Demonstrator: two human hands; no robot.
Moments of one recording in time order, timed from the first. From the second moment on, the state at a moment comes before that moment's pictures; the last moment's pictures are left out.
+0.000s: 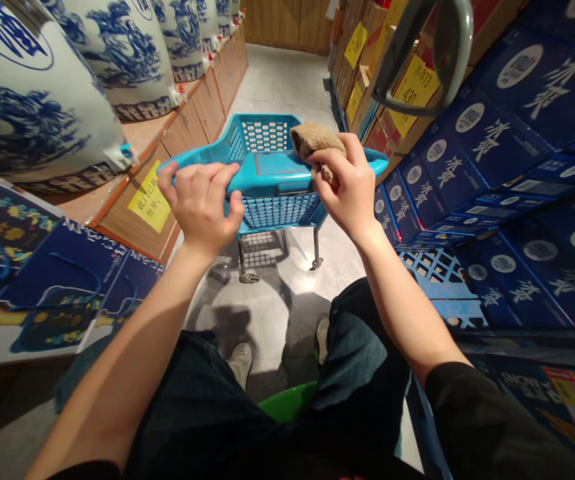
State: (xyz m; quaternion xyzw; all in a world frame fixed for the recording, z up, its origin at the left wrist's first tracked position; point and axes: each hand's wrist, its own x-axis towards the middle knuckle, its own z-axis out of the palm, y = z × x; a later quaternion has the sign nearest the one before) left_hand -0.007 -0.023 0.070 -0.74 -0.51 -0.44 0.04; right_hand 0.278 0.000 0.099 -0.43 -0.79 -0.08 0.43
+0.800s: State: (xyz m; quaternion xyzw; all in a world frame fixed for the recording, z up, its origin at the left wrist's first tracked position) left_hand -0.001 -0.019 0.063 -0.73 -0.50 -0.46 0.11; right_hand 0.253 -0.015 0.094 -0.39 -0.80 -0.14 0.44
